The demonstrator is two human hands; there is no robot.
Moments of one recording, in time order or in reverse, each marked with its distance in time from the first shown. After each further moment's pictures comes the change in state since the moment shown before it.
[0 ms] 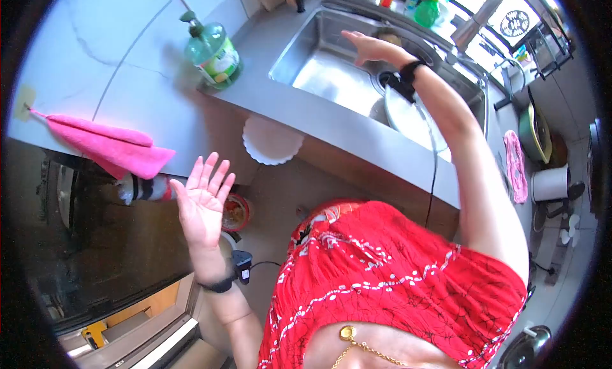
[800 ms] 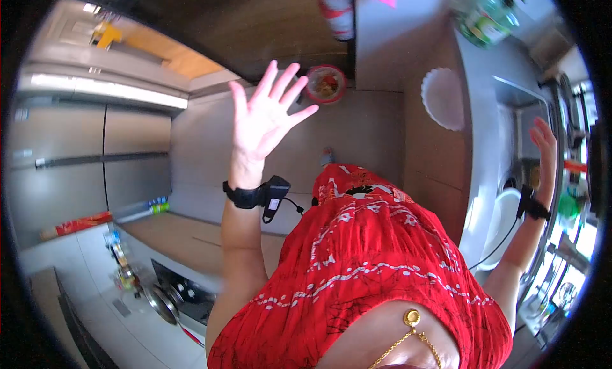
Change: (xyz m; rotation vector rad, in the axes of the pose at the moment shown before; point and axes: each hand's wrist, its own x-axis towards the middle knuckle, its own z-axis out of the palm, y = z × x) left_hand -0.153 0.048 -0.104 -0.493 0.211 0.376; right_hand 0.054 -0.081 -0.039 0.557 -0.446 0.359
